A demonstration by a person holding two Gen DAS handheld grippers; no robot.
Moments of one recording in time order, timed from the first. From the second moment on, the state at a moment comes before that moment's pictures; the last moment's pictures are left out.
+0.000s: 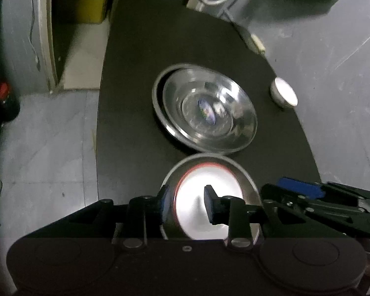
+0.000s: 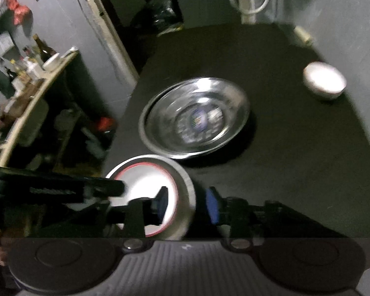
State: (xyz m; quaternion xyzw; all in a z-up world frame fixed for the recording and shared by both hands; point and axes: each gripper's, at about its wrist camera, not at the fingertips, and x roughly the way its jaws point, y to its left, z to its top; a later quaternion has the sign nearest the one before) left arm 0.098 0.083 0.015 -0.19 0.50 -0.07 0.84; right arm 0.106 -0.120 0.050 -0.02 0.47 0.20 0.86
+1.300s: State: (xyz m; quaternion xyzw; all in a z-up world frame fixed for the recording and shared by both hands) left arm 0.343 -0.061 0.022 -0.02 0.44 -0.13 0.89; right arm 0.253 -0.234 0.024 -0.04 0.46 0.02 0.89
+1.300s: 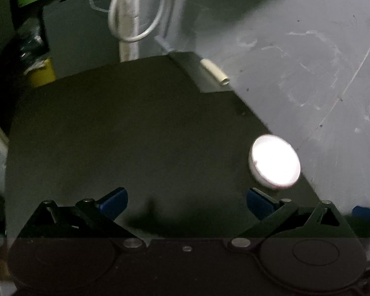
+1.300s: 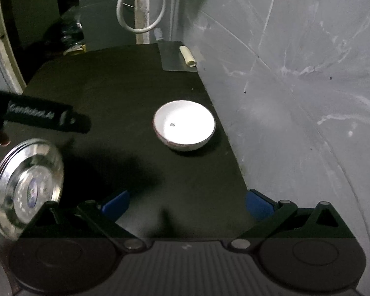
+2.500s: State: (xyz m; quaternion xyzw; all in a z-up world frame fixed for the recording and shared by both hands) left arm 0.424 -0.129 -0.035 -0.01 0.47 -0.26 0.84; right arm 0.314 -0.294 -0.032 0.22 0.36 -0.03 0.91
